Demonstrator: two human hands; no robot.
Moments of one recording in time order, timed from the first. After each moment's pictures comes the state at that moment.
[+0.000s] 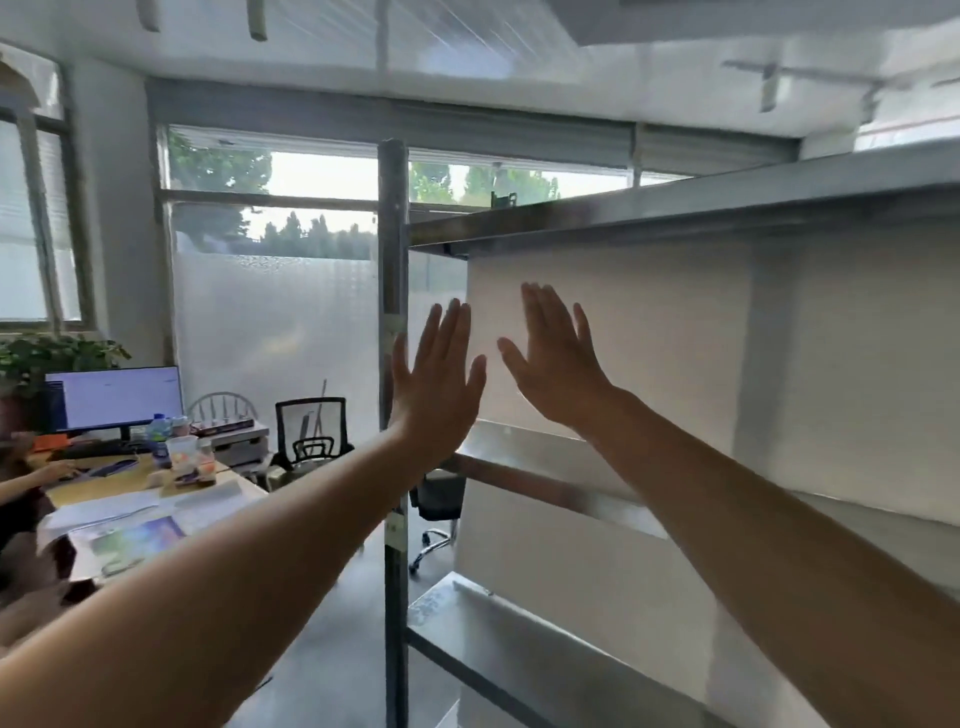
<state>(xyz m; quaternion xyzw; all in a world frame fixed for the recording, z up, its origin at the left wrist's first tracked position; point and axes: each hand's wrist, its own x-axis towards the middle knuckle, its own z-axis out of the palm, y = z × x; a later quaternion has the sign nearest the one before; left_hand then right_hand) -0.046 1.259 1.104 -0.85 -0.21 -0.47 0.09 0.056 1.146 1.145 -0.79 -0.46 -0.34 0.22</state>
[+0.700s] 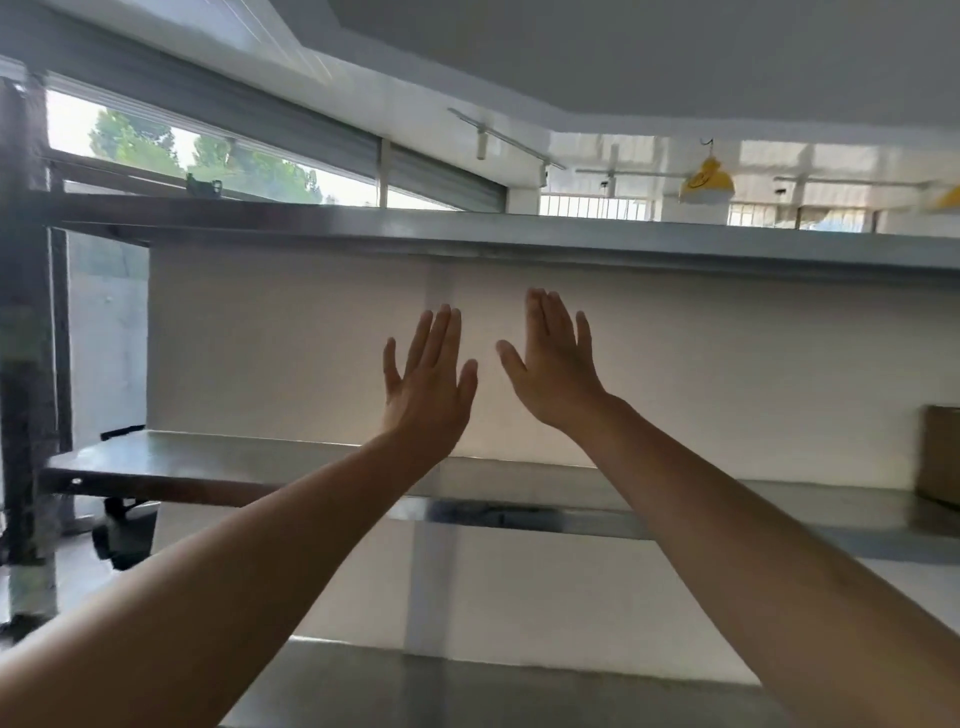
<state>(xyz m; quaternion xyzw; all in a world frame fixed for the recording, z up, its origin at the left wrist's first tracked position) 0.067 0.968 1.118 -0.87 0.03 -0.48 -0.09 0.098 0.817 1.162 -0.88 -0.23 -0.39 0.12</state>
